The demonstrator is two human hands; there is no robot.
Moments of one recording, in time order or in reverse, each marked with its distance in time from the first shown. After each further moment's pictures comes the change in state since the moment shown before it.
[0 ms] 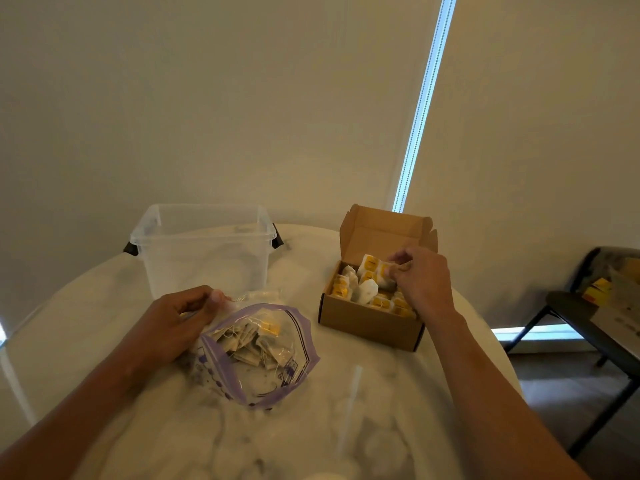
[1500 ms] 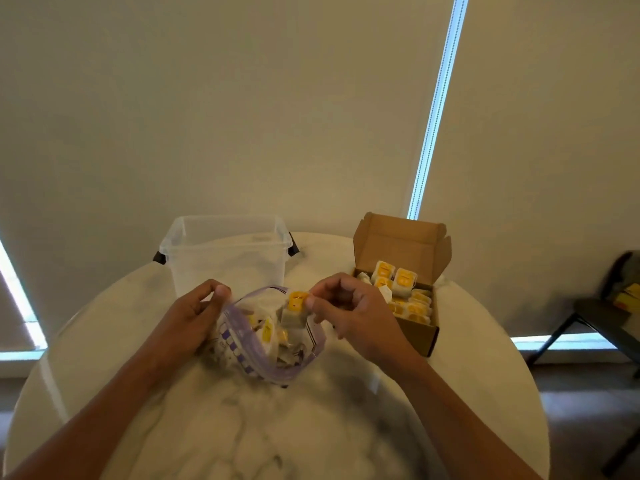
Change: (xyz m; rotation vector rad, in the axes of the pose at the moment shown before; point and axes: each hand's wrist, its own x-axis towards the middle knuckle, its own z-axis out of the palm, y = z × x) left_hand 0.004 -0.006 -0.003 -0.185 0.023 -0.032; right_hand -0.101 -0.098 0.011 0.735 -0.509 -0.164
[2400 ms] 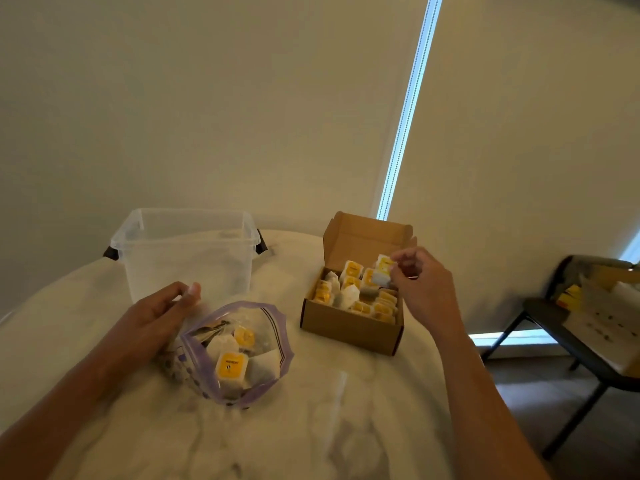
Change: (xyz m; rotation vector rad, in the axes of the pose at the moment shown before) left_hand -0.002 0.001 0.005 0.078 0.017 -0.024; right_hand 0.016 0.036 -0.139 -0.465 0.551 0.007
